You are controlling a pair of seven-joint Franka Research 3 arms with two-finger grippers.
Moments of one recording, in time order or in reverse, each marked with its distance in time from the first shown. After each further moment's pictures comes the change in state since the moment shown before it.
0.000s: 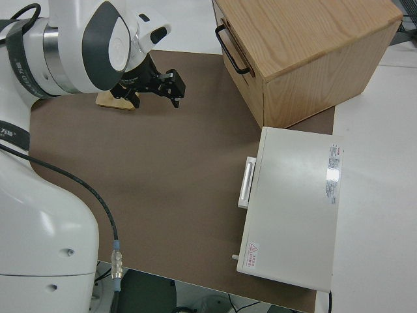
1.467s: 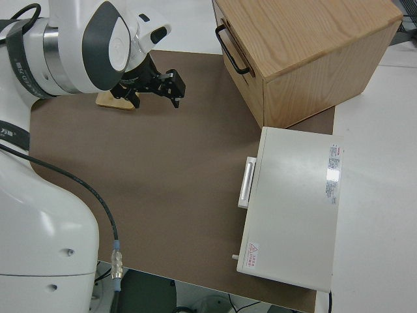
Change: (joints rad) left arm -0.006 -0.023 -0.058 0.136 -0.373 -0.097 -0.026; right arm 0.000 0.000 0.000 0.000 0.000 0.000 0.000
